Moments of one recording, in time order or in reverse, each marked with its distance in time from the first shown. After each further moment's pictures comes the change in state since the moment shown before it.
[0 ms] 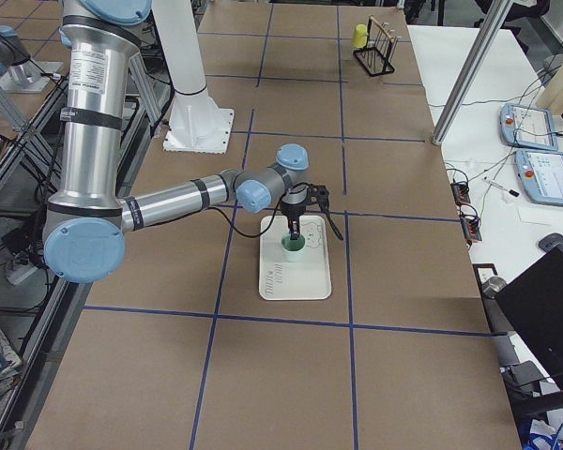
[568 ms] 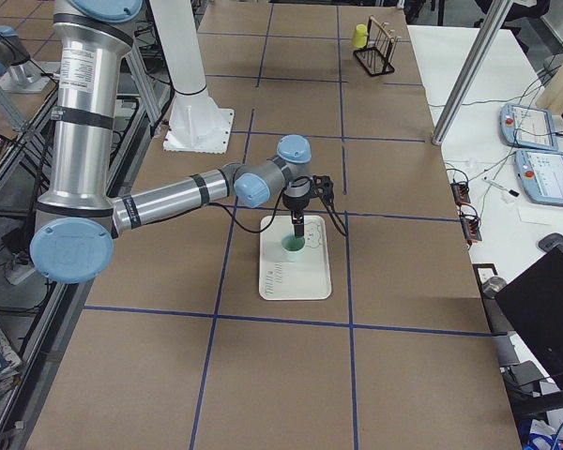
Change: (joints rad) left arm 0.000 0.001 0.001 -0.003 -0.001 0.001; right arm 0.156 -0.020 0.047 -0.051 0.111 -0.141
